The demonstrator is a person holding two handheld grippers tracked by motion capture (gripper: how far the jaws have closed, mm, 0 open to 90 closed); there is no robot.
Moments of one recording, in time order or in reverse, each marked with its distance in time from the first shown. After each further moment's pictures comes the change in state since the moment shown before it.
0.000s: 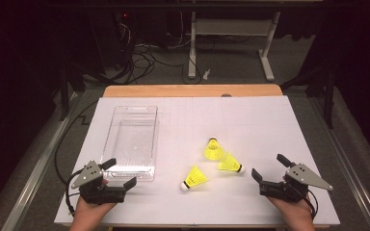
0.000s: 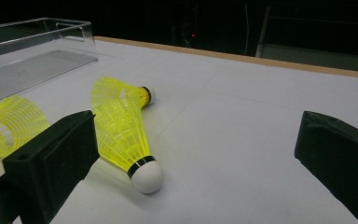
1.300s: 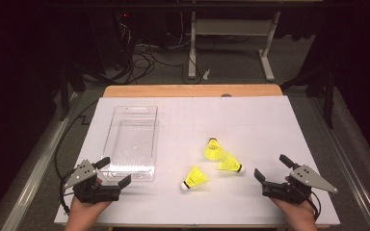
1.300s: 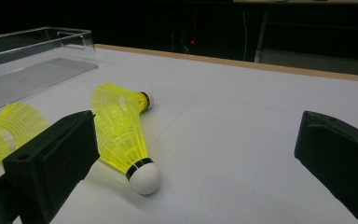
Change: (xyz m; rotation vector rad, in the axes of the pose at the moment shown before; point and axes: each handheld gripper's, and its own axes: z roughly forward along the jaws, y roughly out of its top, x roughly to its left) left arm 0.009 0.002 -0.012 -0.017 0.040 -0.014; right arm -0.004 -0.002 -0.006 -0.029 -0.001 0.014
